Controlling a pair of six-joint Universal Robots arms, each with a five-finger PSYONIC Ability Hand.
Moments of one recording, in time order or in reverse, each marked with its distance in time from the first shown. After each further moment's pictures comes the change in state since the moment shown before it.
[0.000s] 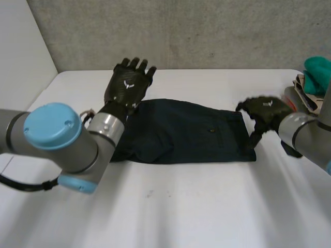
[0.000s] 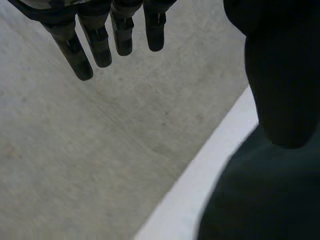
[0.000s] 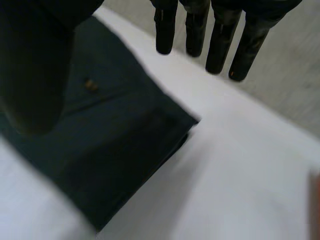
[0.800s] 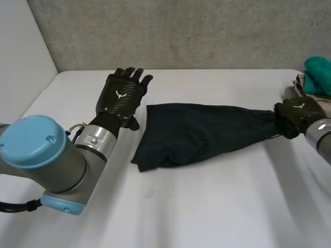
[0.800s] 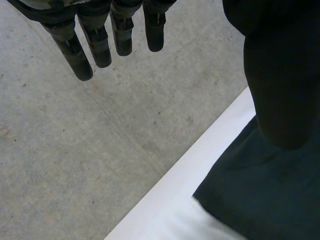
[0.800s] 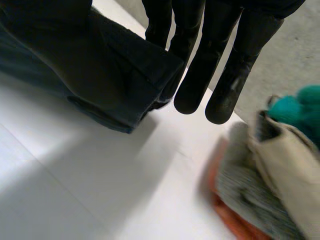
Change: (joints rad) left arm 0.003 0.126 -0.154 -0.003 -0.008 -0.087; right arm -0.169 -0.038 0.157 -0.241 0.031 -0.221; left_hand 0.000 0.000 0.000 0.000 0.000; right_hand 0.388 0.797 0.865 0.876 0.828
